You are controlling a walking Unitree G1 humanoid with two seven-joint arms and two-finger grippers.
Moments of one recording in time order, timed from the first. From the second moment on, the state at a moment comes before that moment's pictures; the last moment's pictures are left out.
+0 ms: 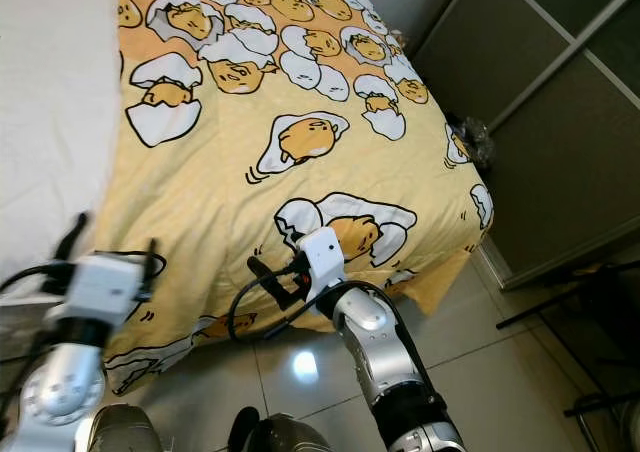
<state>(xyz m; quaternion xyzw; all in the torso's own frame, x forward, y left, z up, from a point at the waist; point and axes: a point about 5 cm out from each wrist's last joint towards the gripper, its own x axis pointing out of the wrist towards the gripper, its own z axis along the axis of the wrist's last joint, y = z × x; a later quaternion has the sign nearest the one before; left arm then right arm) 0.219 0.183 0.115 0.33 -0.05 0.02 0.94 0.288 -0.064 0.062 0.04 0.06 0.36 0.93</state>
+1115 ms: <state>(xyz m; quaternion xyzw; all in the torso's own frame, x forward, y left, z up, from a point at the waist) 0.259 0.210 0.153 0.30 -0.04 -0.02 0.95 0.317 -0.072 0.069 0.10 0.02 0.18 0.98</state>
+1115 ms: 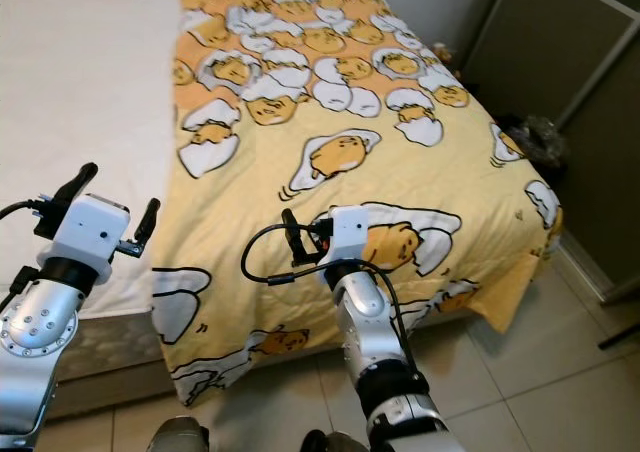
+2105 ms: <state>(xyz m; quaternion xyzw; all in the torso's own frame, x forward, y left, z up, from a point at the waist) 0.263 0.222 0.112 0.07 -0.01 0.15 0.99 0.353 -0.098 0.092 0.12 0.02 0.04 0.99</state>
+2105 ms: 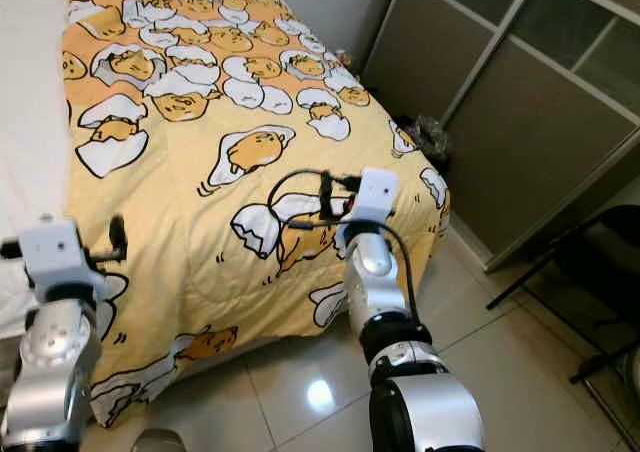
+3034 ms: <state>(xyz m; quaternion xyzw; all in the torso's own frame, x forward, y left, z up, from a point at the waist) 0.291 0.211 0.162 0.23 -0.08 0.04 0.97 0.338 -0.074 0.080 0.09 0.02 0.12 0.99</state>
